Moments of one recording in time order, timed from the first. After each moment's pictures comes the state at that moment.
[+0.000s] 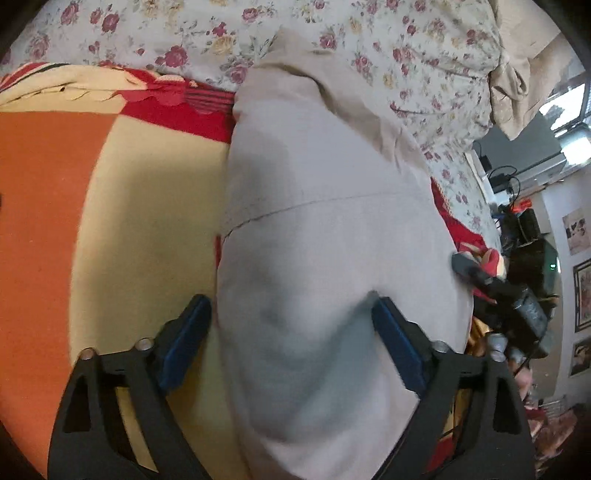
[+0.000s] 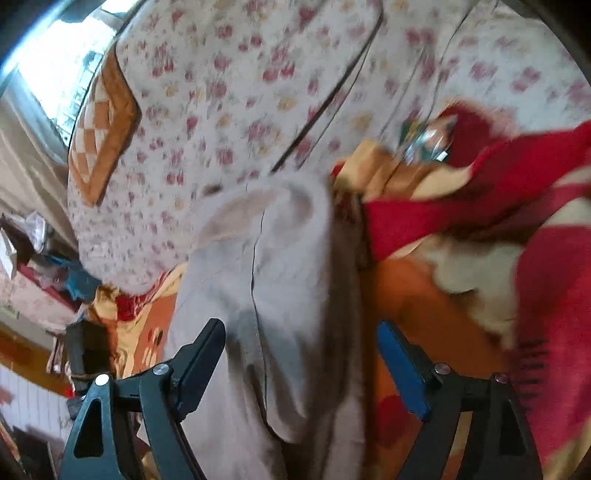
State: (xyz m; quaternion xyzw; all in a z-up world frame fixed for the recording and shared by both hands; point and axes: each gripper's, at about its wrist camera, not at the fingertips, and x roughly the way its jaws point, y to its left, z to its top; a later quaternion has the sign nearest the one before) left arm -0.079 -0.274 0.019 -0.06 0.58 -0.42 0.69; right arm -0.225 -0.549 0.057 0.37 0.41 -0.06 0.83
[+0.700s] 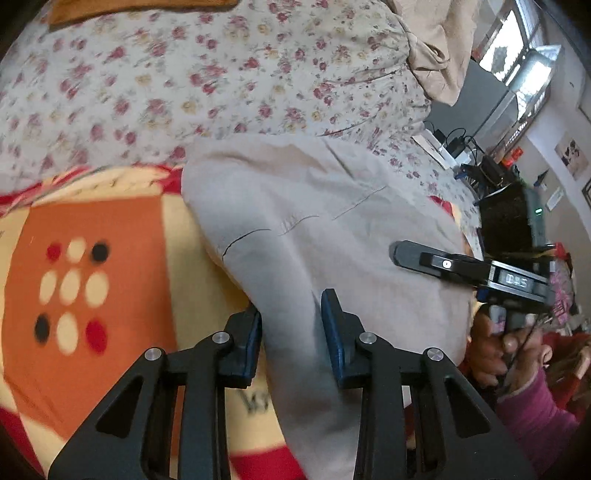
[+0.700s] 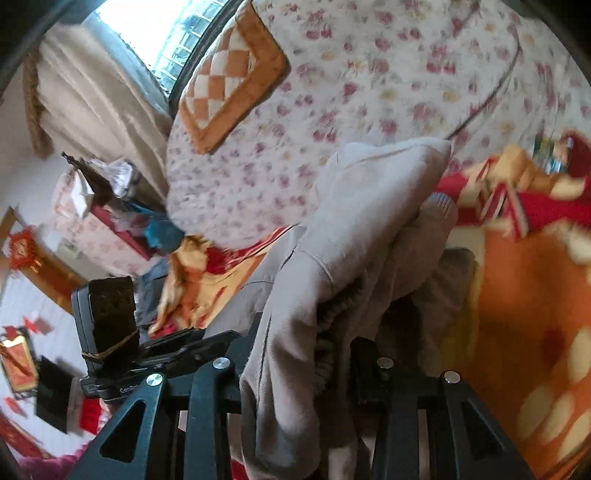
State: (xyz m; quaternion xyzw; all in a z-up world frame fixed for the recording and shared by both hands) left arm -0.150 -0.178 0.123 0.04 0.47 -0.46 0.75; right arm -0.244 -0.423 0.119 0.36 0.36 0.11 0.85
